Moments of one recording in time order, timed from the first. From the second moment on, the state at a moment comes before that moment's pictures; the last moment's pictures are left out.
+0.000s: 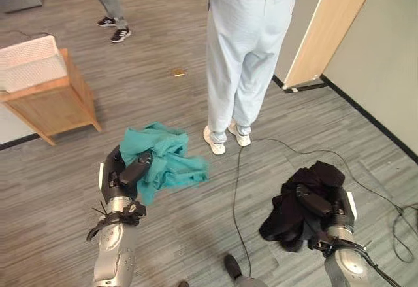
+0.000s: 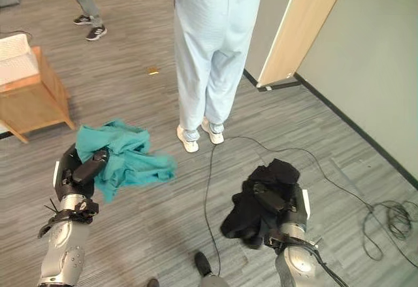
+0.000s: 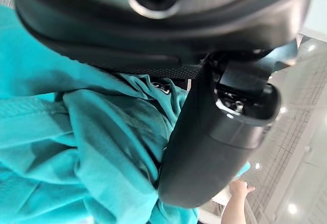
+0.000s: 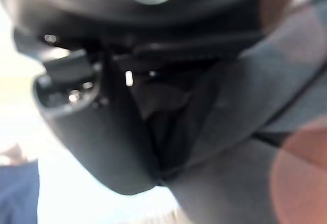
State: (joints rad) left arm 0.09 0.18 0.08 0.00 -0.58 -0.19 0.15; right arm 0.22 -0.28 -0.09 0.03 0.40 -0.12 -0.14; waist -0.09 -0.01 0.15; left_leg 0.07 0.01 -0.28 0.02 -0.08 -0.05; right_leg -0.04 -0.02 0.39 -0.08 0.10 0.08
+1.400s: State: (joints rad) left arm 0.23 0.25 0.16 0.07 -0.53 -0.08 0.10; right arm 0.14 -0.25 -0.08 0.07 0.49 -0.06 -0.05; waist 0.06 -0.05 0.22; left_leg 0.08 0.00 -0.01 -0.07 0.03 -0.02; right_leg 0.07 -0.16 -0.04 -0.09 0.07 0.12
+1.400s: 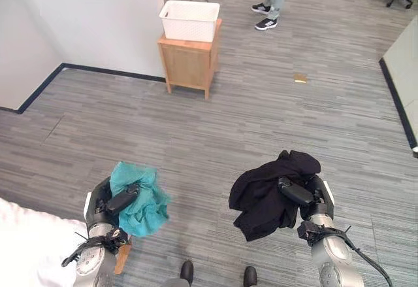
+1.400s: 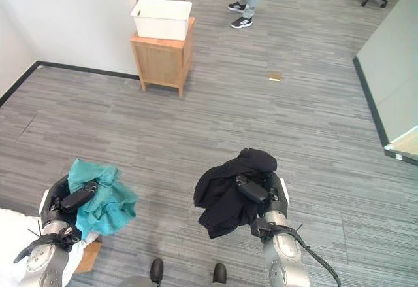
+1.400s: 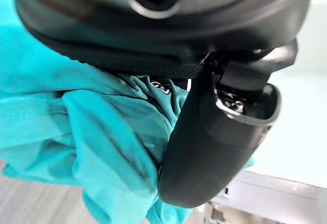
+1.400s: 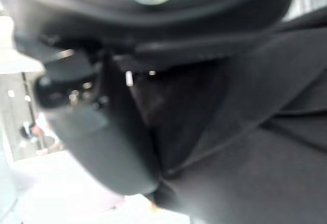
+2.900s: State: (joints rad) left arm 0.11 0.27 0.08 0.13 -0.59 -0.14 0.14; right arm 0.04 -0.42 0.01 0.00 0.50 -0.11 -0.03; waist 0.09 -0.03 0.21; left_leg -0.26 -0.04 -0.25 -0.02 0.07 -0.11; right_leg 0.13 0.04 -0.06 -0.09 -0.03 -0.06
